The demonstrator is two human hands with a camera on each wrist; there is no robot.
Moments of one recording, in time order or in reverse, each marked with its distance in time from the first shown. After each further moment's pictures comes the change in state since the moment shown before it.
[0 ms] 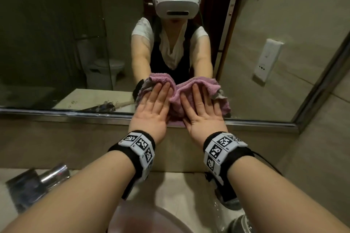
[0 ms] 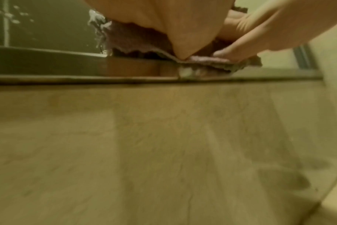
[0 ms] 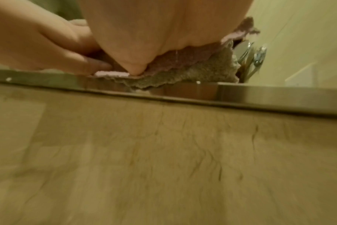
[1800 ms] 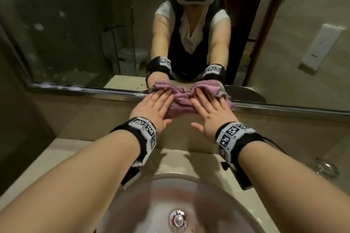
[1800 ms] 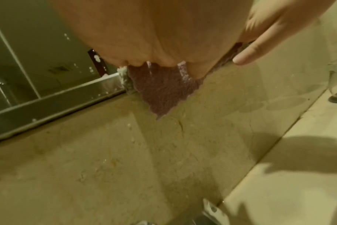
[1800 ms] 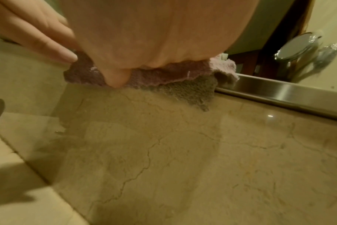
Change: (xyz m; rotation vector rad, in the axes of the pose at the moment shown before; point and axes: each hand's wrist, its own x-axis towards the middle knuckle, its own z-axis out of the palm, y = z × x) left_hand -0.064 -0.122 -0.069 0.065 -0.937 0.021; right_hand 0.021 -0.113 -0.043 0.137 -0.692 -0.175
